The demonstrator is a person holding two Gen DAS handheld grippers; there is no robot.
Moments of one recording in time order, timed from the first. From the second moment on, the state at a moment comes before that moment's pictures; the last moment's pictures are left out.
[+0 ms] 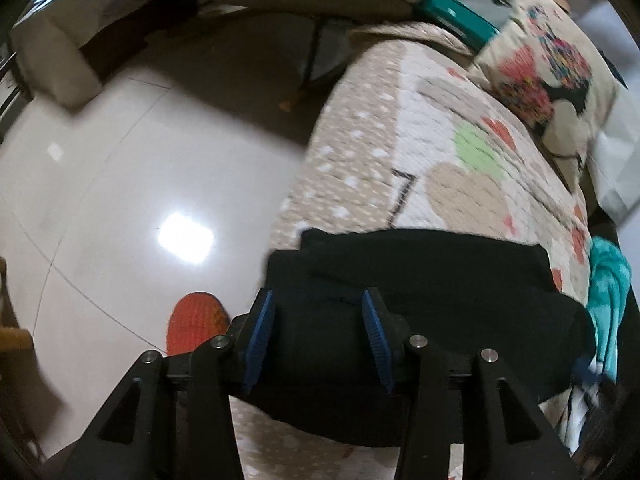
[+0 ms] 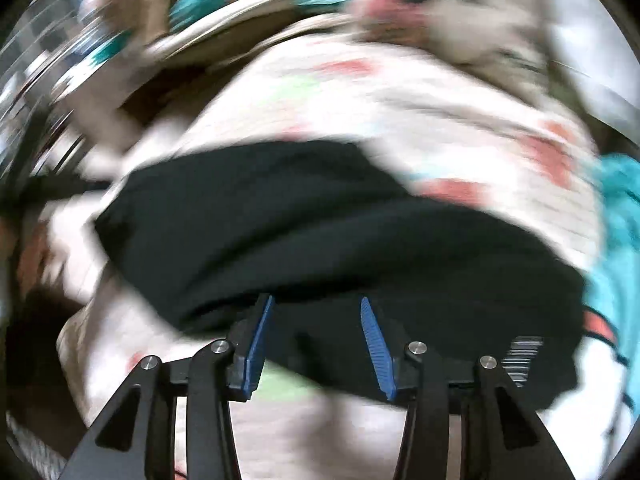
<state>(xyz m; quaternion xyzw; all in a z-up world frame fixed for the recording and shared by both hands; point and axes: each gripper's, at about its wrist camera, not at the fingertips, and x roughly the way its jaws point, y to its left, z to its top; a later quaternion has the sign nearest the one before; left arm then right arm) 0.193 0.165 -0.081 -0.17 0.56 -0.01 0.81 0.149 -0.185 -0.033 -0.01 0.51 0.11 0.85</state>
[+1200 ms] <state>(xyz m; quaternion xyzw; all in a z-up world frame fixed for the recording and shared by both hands) 0.200 0.150 -0.091 -0.18 0.58 -0.02 0.80 0.154 -0.371 -0.054 0.10 0.59 -0.16 0.78</state>
